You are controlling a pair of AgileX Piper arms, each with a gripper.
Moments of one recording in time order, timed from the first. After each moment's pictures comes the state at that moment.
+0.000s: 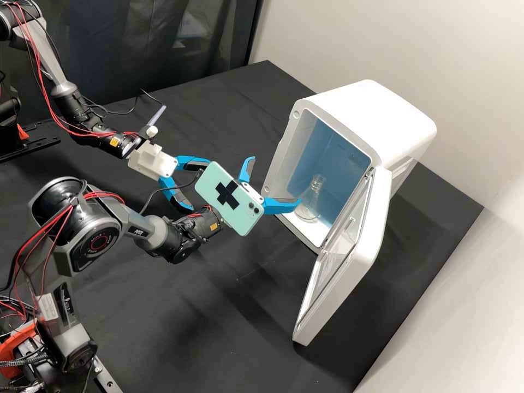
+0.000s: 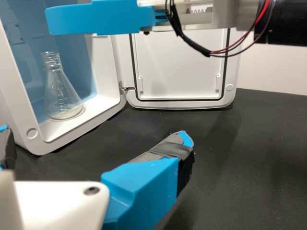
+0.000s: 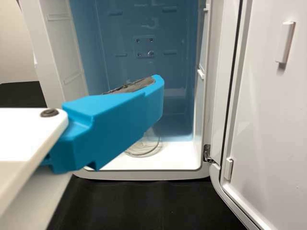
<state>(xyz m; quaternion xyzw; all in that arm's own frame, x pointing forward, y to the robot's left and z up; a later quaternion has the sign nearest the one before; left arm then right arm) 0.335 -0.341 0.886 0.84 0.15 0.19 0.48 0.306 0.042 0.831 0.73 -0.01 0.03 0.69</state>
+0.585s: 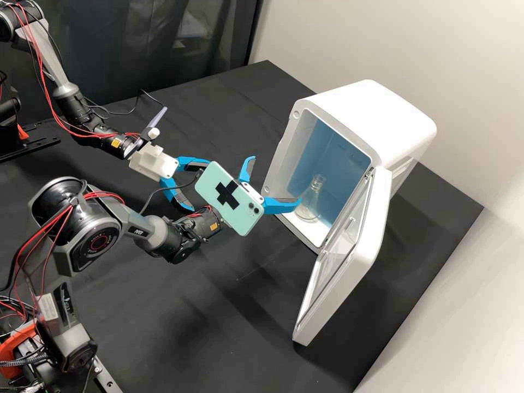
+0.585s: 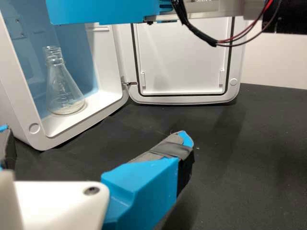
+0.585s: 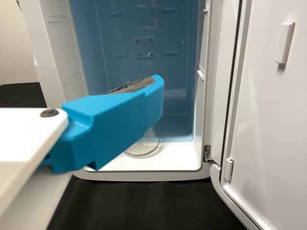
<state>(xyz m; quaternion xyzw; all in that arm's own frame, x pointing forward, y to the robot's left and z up) 0.334 -0.336 0.886 0.84 0.16 0.19 0.48 0.306 0.042 0.831 0.73 -0.01 0.03 0.69</state>
